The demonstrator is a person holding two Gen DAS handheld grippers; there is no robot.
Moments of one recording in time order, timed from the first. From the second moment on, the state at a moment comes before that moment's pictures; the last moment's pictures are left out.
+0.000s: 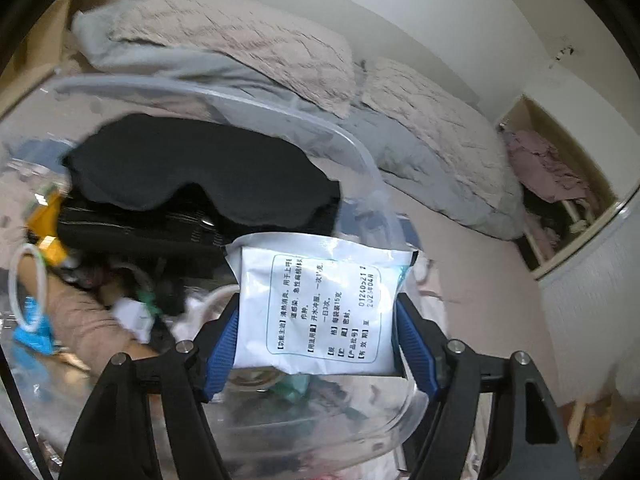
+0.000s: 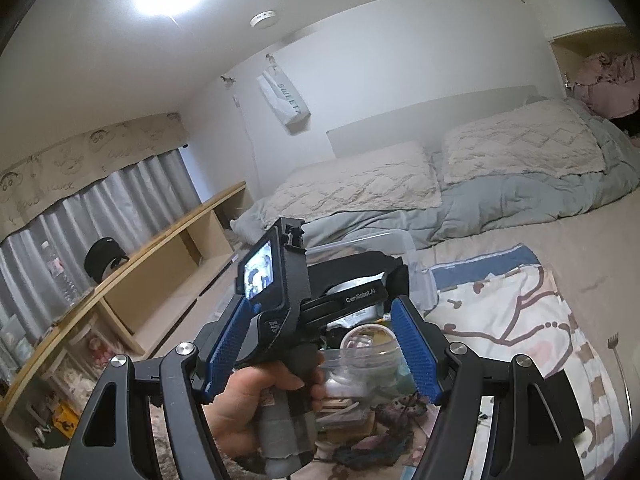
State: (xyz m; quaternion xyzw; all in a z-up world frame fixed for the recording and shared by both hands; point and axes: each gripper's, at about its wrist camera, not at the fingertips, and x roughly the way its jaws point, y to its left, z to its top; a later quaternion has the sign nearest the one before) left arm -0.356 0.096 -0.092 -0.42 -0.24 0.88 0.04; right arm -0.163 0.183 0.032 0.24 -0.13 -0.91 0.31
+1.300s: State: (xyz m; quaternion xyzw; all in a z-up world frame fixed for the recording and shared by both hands) left arm -0.284 0.064 -0.062 -0.36 -0.14 0.92 0.01; right arm -0.171 0.181 0.019 0.23 -0.11 -0.93 0.27
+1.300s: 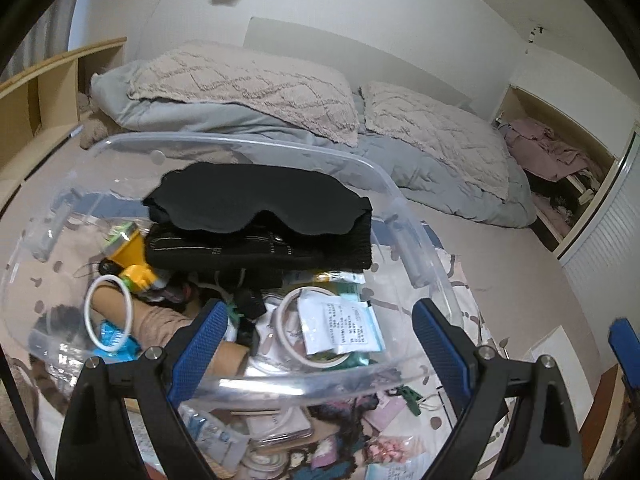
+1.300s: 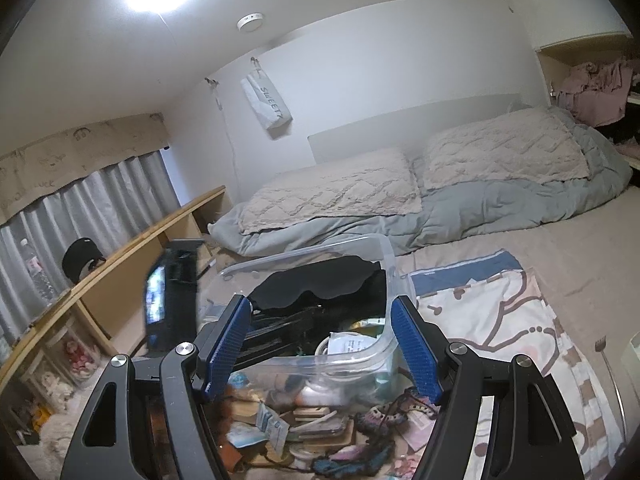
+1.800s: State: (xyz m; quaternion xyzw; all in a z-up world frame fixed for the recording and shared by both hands) left arm -0.227 0.030 -0.045 -0.32 -0.12 0.94 -0.02; right arm -0.173 0.171 0.008 0.24 -0.09 -0.93 0.26
